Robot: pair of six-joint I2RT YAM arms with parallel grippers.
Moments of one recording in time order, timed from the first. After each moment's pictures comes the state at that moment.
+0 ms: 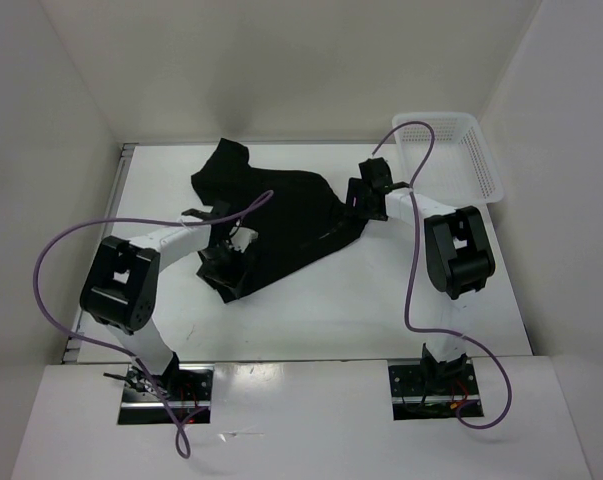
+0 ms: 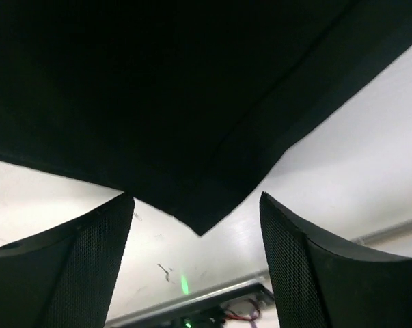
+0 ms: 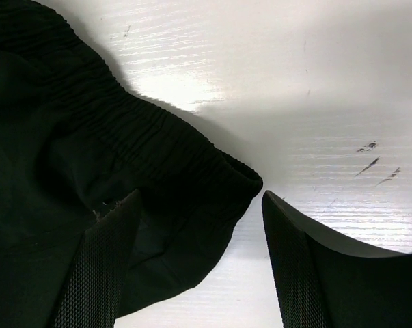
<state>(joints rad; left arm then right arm) -0.31 1.70 1.04 -0.84 0.18 0.07 0.29 1.94 1.32 -0.28 0.12 0.39</state>
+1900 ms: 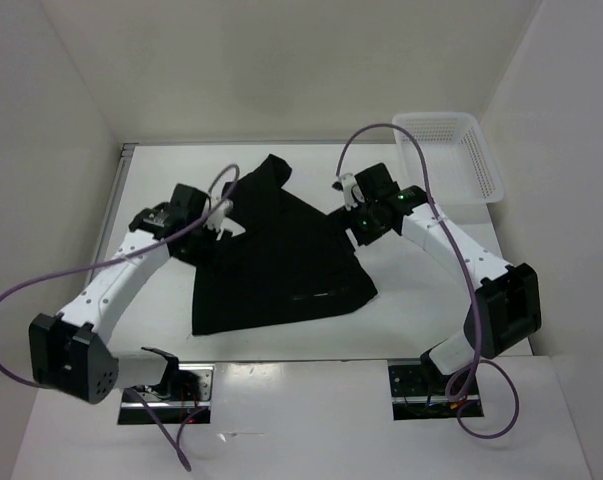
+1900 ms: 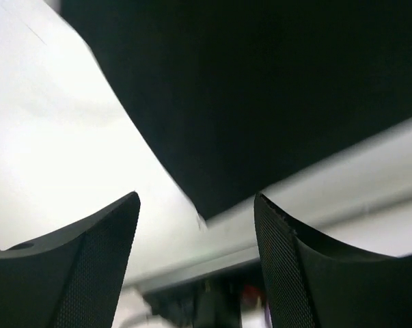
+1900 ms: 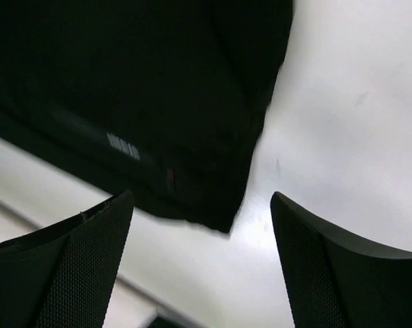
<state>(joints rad) -0.33 1.24 1.04 -1.02 0.02 0.07 0.46 1.50 1.23 -0.86 -0.15 -0.11</state>
